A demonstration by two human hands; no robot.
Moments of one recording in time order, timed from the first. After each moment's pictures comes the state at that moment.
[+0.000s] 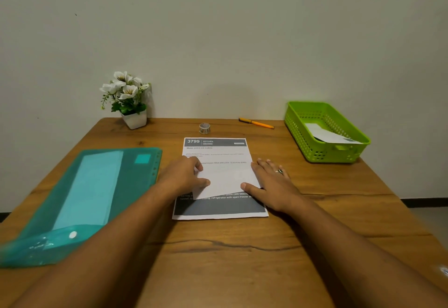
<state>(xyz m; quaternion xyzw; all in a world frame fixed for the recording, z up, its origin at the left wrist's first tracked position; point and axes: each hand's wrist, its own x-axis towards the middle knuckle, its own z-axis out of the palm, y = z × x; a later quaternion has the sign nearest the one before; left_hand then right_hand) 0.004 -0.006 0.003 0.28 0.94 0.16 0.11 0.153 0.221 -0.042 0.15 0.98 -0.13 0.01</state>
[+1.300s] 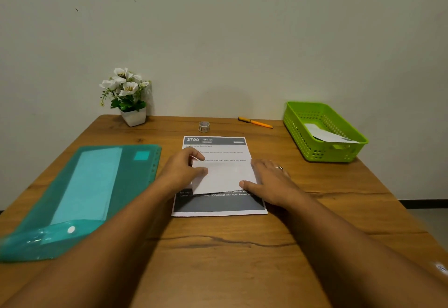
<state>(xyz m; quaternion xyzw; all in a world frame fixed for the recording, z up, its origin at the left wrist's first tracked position) 0.011 -0.013 -0.002 0.24 0.86 0.43 0.12 0.157 0.203 -0.017 0.19 0.97 -0.16 0.01</state>
